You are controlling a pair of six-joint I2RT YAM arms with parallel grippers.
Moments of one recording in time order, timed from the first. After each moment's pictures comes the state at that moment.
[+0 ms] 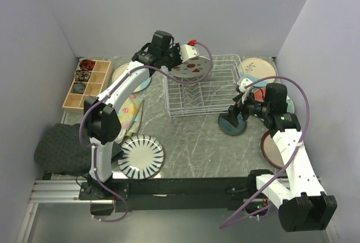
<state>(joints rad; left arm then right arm) -0.53 2.02 2.02 -0.52 0.27 0.80 0.02 0.95 0.91 -0.57 -0.78 -0.52</state>
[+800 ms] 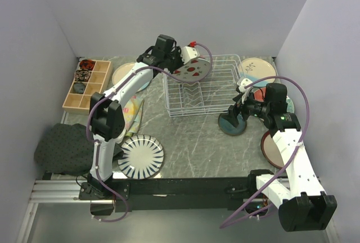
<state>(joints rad) -0.52 2.10 2.02 -0.48 0.25 0.71 0.02 0.95 0.91 -0.57 -0.78 -0.52</state>
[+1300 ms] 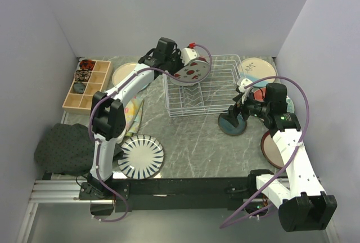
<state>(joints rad) -0.52 2.11 1.98 -0.45 0.24 0.64 0.02 0.95 0.91 -0.57 -0.77 -0.53</state>
